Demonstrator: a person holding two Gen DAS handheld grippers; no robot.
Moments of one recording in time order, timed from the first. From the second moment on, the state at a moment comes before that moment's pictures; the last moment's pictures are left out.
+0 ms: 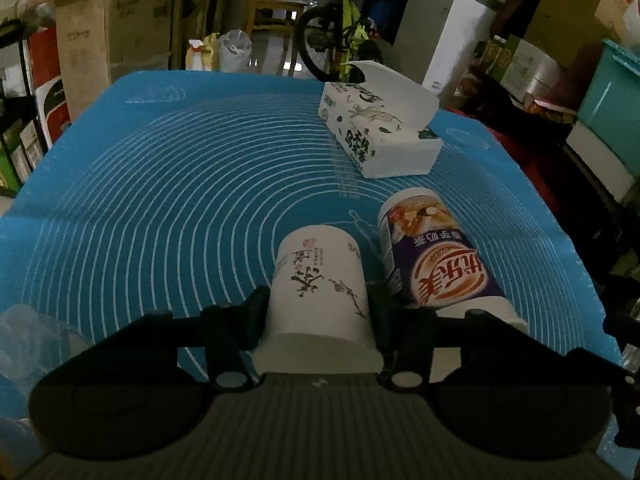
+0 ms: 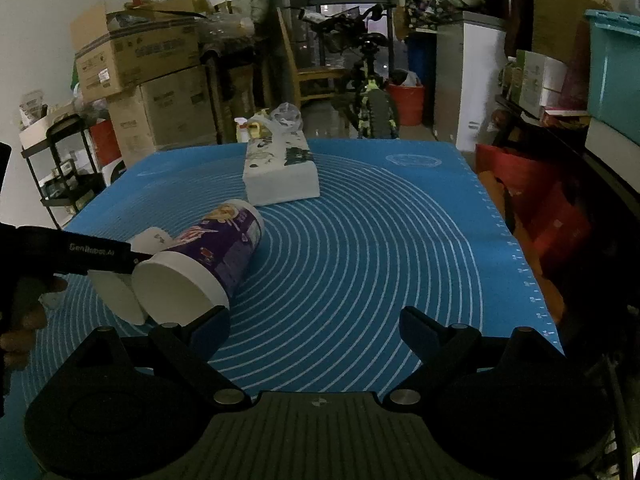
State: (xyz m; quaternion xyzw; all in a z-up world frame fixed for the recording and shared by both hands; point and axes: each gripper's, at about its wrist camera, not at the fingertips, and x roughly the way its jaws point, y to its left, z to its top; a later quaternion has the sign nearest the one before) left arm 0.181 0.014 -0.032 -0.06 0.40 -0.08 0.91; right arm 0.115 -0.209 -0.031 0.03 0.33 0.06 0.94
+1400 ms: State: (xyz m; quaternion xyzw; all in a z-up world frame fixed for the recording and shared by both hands) left arm 0.062 -0.009 -0.038 -0.03 0.41 -0.07 0.91; right arm 0.047 -0.196 -0.020 0.01 0.35 0.10 0.93
